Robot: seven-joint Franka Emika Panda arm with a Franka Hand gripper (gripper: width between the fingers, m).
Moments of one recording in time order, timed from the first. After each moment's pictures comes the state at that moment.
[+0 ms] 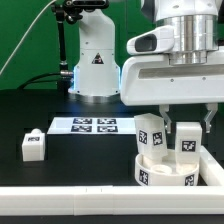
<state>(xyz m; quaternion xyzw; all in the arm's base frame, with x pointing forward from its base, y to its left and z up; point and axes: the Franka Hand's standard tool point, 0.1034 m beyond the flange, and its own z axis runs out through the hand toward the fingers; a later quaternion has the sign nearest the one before) 0.593 0.104 0.078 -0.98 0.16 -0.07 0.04</state>
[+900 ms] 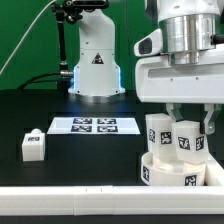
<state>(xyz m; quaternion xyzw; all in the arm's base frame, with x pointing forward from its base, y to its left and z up) 0.593 0.113 0.079 -0.87 0.48 -0.06 0.08</state>
